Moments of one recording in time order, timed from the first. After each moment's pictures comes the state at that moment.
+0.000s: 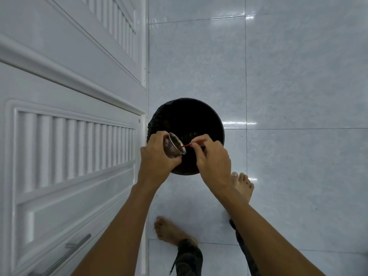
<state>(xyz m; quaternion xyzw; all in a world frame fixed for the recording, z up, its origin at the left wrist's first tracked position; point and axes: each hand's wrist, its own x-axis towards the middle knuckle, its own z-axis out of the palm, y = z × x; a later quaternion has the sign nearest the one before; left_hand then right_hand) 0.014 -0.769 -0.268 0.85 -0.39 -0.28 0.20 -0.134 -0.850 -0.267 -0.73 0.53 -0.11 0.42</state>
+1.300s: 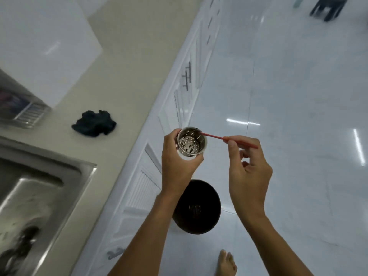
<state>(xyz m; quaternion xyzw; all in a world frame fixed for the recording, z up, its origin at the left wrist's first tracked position) 0.036 -0.846 0.063 0.78 -0.28 -0.10 0.55 -0.094 -0.917 0.123 -0.67 0.42 -0.43 0.44</state>
